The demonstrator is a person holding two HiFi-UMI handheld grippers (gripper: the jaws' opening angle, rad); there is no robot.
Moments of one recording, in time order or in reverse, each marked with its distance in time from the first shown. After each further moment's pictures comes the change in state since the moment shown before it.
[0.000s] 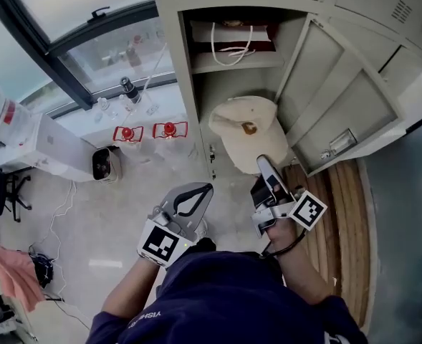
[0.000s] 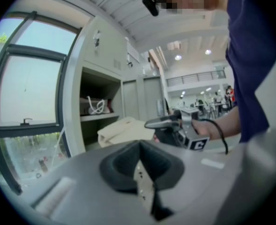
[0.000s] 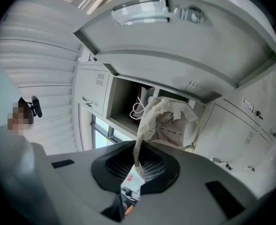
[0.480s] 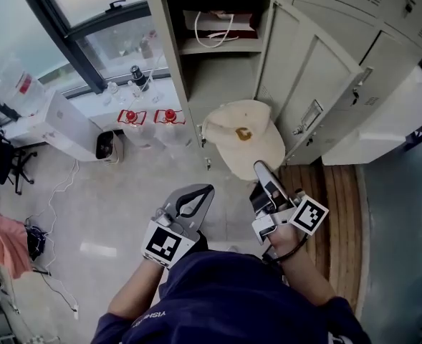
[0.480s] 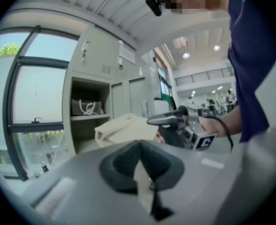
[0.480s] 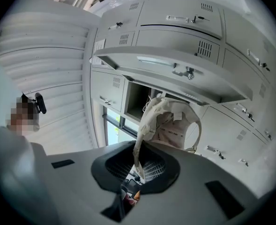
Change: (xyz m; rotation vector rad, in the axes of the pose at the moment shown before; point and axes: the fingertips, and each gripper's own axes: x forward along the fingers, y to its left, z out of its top) left arm 0.008 -0.123 0.017 -0.039 0.009 0.148; right arm -0.109 0.035 0.016 0.004 0.159 0.104
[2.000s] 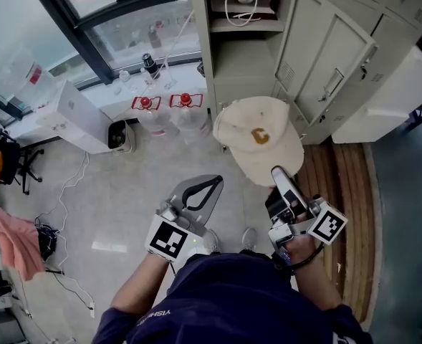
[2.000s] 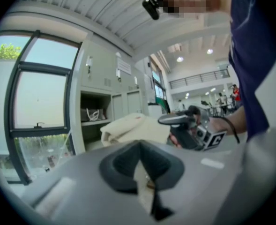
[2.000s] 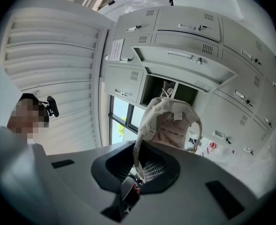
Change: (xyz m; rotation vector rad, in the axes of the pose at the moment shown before) left arm -0.124 0.002 0.014 0.034 -0.046 -0.064; right arm -0.031 0.103 -0.103 -0.033 -0.047 0.028
